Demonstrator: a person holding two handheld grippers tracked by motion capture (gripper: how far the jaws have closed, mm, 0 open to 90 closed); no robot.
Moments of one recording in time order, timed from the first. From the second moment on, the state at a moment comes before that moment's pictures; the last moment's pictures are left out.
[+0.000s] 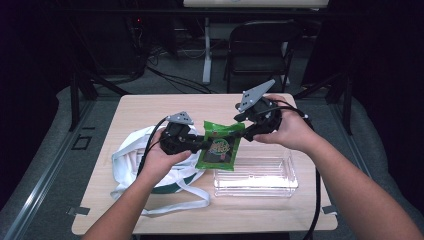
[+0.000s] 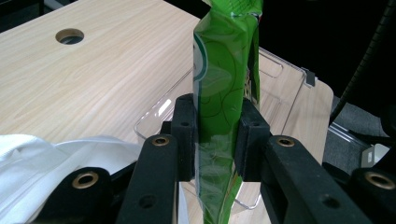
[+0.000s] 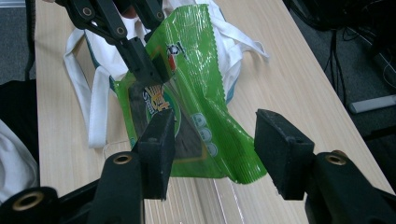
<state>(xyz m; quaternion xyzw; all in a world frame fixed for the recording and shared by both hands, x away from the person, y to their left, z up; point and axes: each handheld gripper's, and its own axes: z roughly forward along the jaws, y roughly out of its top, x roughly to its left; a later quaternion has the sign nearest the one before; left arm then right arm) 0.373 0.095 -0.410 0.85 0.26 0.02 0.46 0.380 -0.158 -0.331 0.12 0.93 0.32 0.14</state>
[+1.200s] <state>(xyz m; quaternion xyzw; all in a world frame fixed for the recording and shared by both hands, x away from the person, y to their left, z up) 0.364 0.083 -0.403 0.85 0.23 0.02 0.47 0.382 -0.145 -0.343 0.09 0.95 0.28 0.12</state>
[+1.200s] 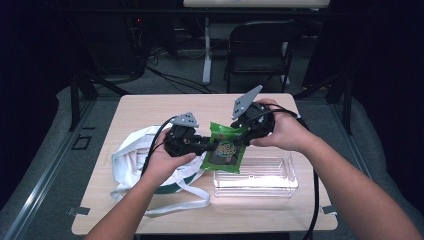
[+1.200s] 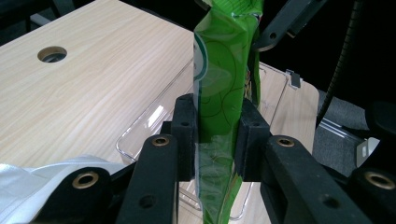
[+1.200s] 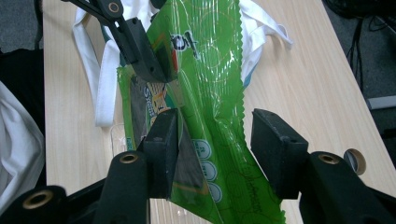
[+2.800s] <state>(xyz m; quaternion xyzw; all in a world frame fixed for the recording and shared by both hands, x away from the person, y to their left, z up) 0.368 0.082 -0.414 0.85 0.23 0.01 0.47 0.391 -0.141 -0.343 0.05 0.96 0.27 0.06</state>
